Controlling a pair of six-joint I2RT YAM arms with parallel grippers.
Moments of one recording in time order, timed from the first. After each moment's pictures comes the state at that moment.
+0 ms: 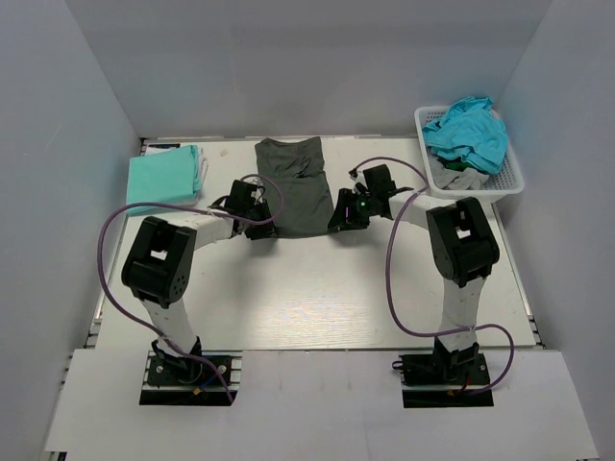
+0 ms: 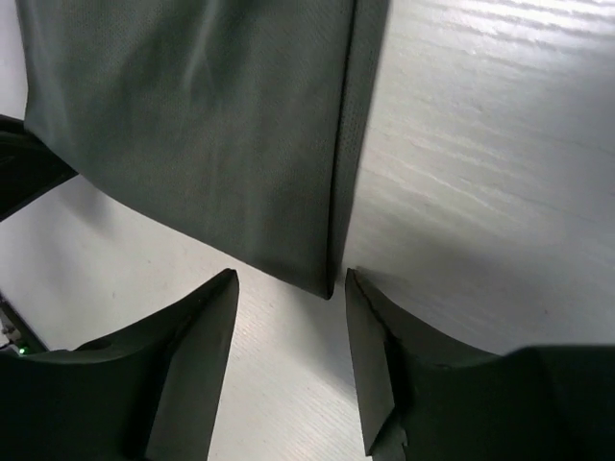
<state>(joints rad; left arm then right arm) -0.35 1.81 1.01 -0.10 0.16 -0.53 0.39 1.99 1.25 -0.18 -0.49 0.39</state>
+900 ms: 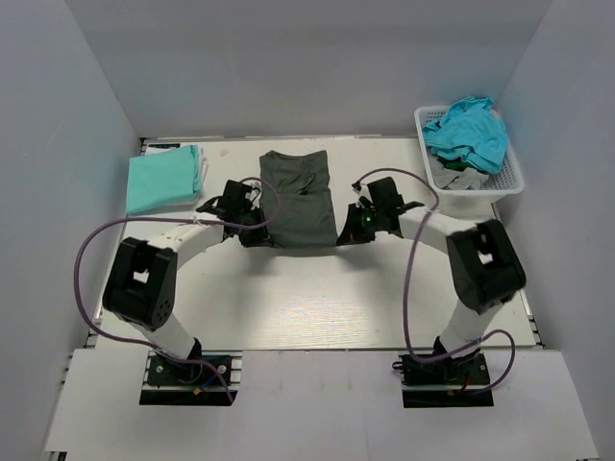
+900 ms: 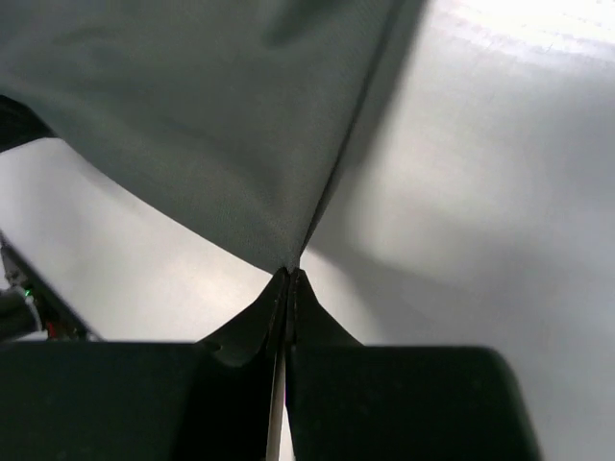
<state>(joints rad) -0.36 1.64 0.99 -0.33 0.23 -0.51 0.44 1.78 1.05 -0.19 -0.48 0.40</state>
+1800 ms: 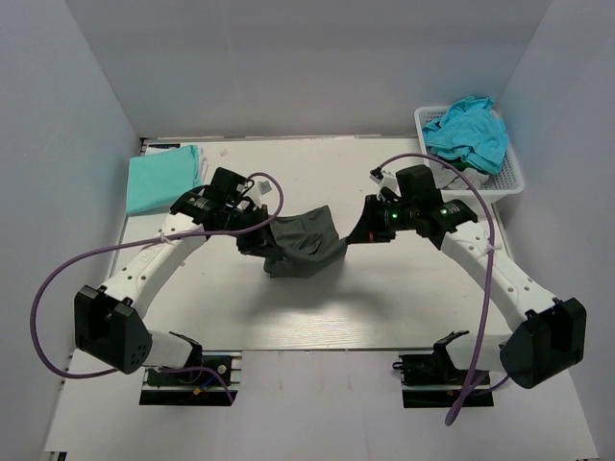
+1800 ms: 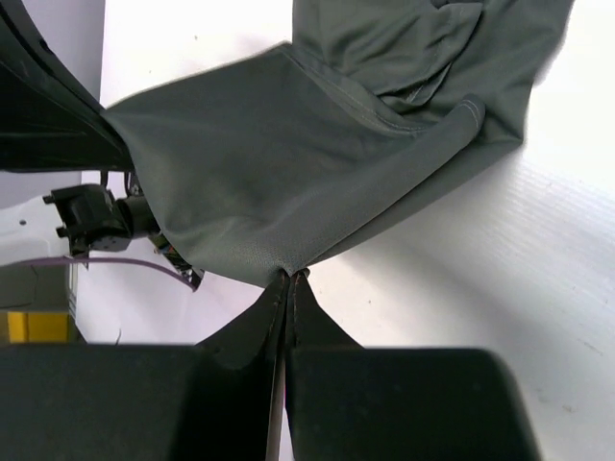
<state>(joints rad) -0.44 1.35 1.19 -0.88 0.56 -0.49 0.47 1.25 1.10 -0.64 -0.56 0.44</state>
